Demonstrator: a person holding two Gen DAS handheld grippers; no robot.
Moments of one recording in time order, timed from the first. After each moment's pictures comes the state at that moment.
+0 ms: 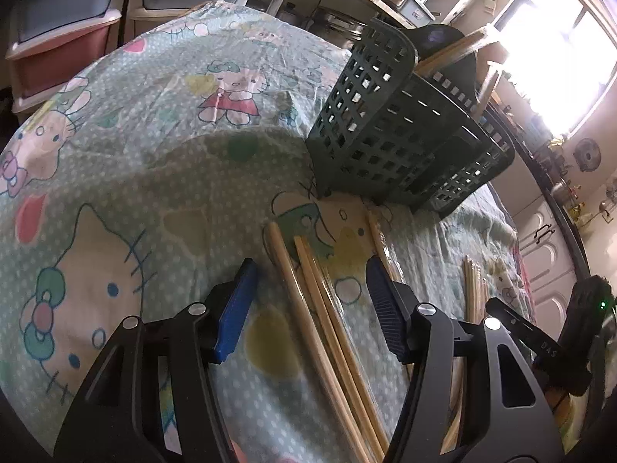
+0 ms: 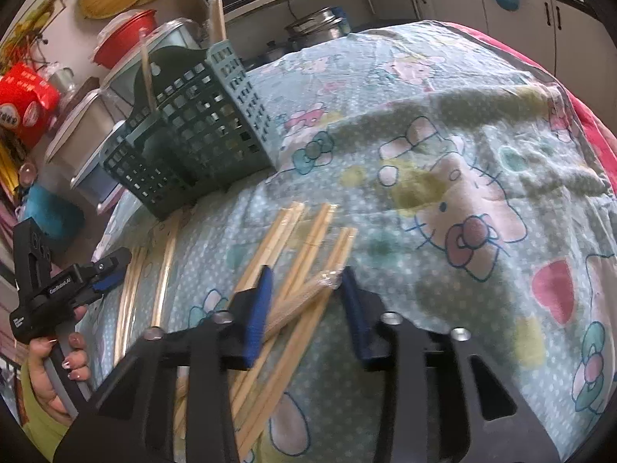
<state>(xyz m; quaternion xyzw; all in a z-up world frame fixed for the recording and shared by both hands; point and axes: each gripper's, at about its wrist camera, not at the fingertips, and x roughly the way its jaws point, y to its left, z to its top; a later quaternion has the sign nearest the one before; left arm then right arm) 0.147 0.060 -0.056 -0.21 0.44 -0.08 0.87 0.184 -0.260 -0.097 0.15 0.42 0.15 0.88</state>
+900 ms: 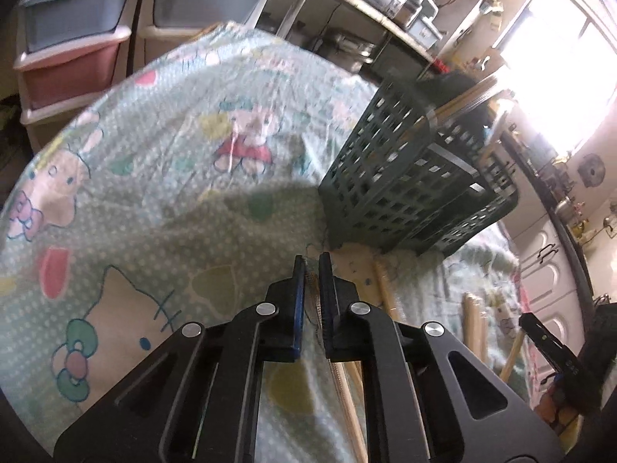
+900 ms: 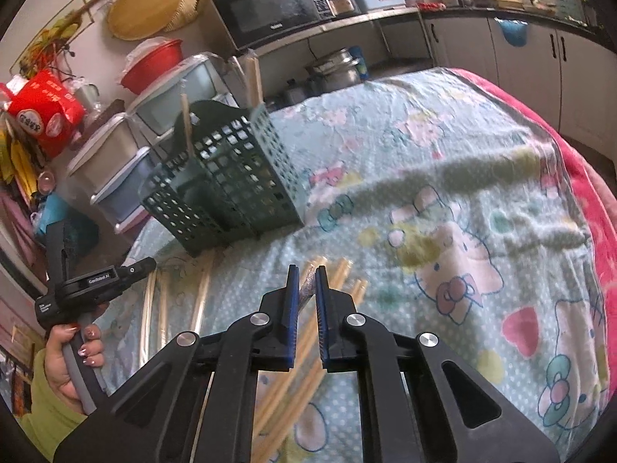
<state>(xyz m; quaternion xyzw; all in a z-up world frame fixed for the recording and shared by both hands) 0.156 0.078 -0.029 -0.21 0.40 -0.07 0.89 0.168 -0.262 -0.049 0.14 0.35 0.18 0.91</state>
